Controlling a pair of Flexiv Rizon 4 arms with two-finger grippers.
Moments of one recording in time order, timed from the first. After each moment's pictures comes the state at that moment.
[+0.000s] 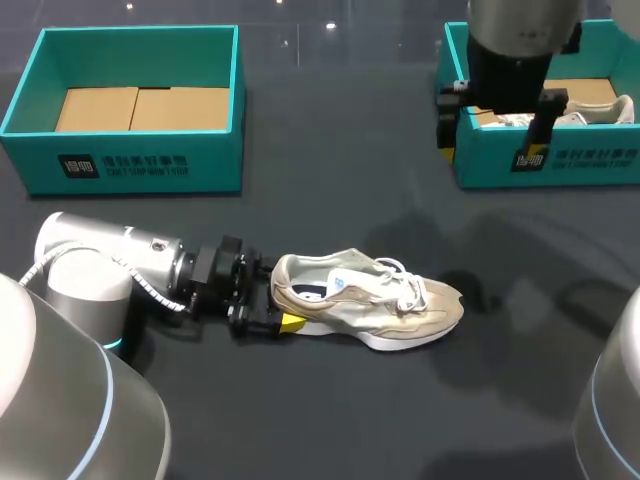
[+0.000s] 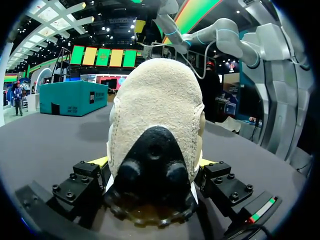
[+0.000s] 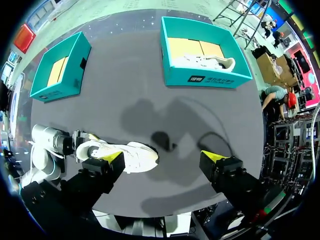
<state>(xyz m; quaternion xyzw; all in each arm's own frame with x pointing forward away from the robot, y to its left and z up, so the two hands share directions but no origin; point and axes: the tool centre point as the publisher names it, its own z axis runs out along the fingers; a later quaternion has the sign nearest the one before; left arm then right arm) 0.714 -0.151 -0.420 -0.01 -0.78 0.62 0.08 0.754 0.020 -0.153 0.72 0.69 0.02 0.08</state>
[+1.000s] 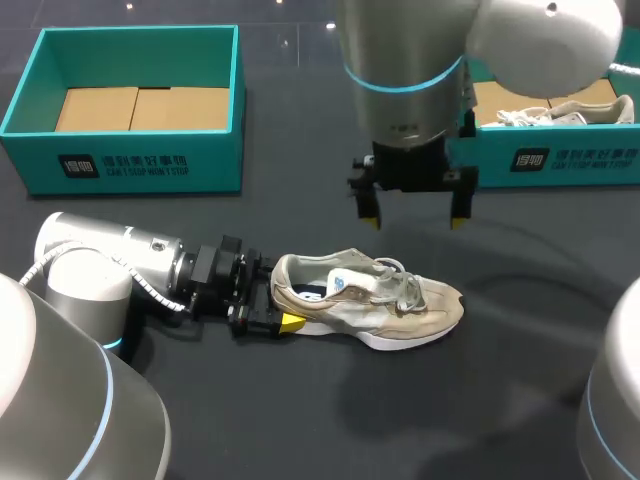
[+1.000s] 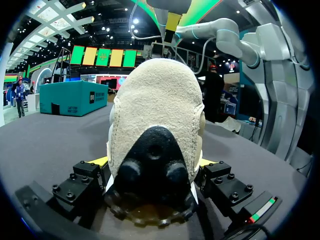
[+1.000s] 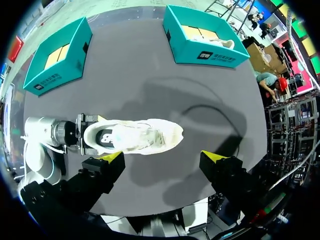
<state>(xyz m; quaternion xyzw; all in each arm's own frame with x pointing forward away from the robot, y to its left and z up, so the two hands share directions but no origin) 0.714 -0.151 -0.420 -0.01 -0.78 0.62 0.08 0.678 0.121 -0.194 0.76 0.64 -0.01 0.11</state>
